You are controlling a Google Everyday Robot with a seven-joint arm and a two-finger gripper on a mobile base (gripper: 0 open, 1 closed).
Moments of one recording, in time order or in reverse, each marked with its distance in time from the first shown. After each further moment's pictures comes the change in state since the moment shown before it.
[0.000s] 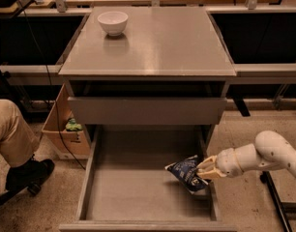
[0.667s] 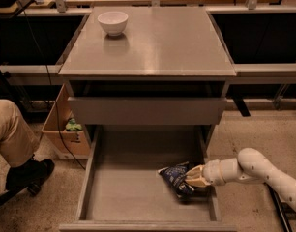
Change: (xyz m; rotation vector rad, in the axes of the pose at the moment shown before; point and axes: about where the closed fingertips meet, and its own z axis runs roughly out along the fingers) arm 0.051 -0.028 0.080 0.060 -0.049 0.059
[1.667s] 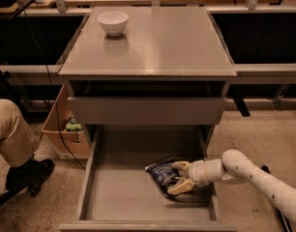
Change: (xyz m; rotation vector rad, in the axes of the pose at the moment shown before) arm -0.030 0.011 0.057 -0.054 -0.093 -0.014
